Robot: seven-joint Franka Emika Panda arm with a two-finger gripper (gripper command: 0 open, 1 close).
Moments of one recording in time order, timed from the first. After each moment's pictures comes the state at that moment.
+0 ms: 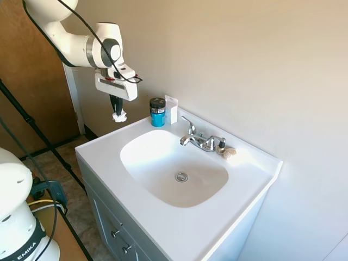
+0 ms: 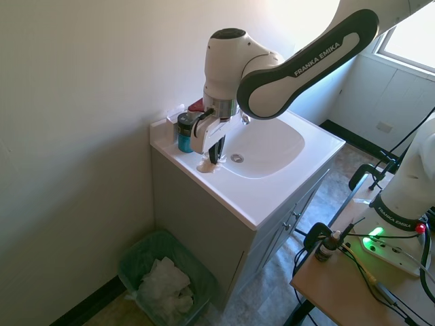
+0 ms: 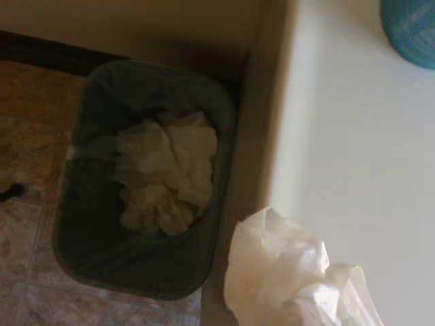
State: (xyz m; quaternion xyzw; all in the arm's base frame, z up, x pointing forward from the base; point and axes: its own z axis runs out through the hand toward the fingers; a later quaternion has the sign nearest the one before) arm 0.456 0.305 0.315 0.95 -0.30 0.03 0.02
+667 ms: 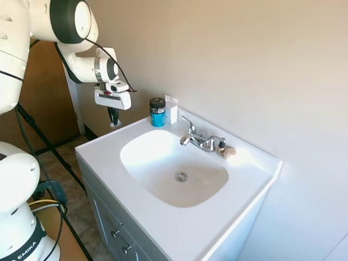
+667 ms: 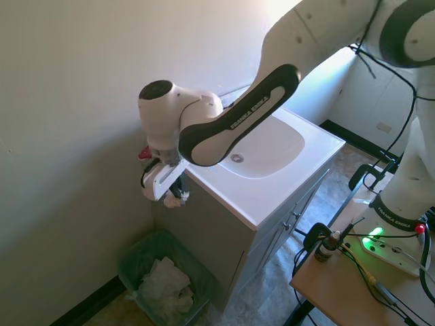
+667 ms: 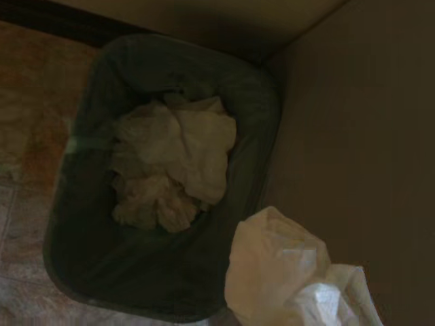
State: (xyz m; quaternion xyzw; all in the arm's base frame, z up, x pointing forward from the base) arm 0.506 0.400 0.201 0.95 -0.28 0.00 0.09
